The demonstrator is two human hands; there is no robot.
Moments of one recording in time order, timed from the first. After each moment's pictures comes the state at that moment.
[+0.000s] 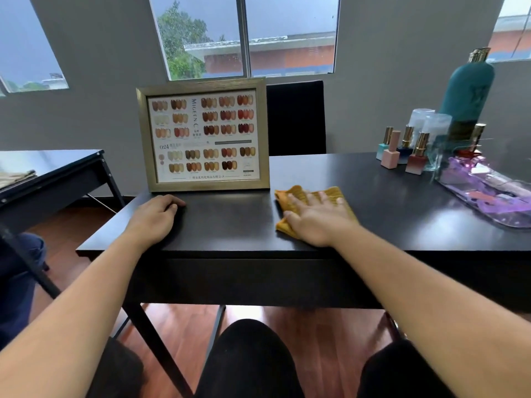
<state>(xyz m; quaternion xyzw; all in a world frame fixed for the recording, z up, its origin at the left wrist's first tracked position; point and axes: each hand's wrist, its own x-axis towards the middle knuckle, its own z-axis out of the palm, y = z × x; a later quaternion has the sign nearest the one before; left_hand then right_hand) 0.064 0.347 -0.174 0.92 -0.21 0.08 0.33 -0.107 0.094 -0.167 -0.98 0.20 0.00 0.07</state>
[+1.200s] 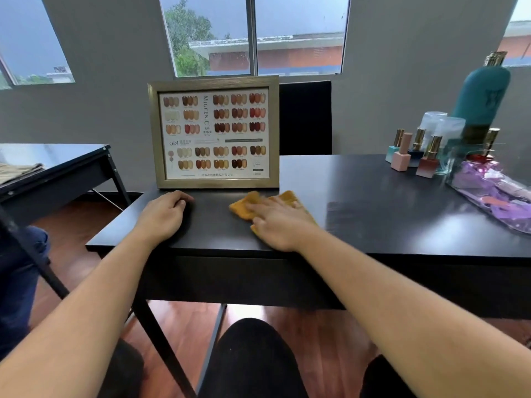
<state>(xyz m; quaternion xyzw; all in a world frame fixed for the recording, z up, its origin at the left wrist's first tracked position) 0.075 0.349 -0.179 0.92 -0.22 0.09 0.33 -0.075 0.155 -0.166 -0.99 0.07 -0.02 0.12</state>
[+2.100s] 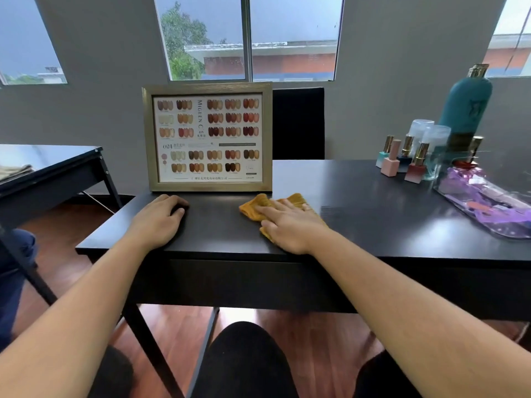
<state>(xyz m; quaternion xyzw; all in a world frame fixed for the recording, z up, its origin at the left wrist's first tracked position) 0.072 0.349 -0.178 0.93 -0.27 0.09 0.23 -0.089 0.128 -0.167 -0.99 0.09 -0.01 0.10</state>
